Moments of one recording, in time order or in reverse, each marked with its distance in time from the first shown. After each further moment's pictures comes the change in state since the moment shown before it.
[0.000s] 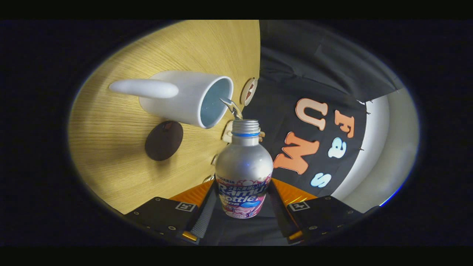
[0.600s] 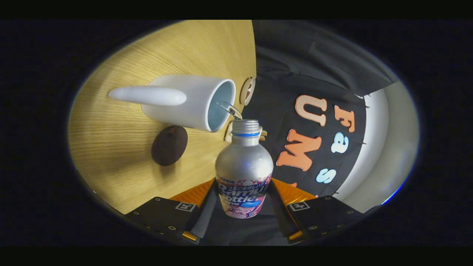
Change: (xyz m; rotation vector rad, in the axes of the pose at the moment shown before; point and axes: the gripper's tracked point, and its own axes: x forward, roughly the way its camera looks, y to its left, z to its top) arm -0.004 0.011 0.001 0.055 0.006 0.011
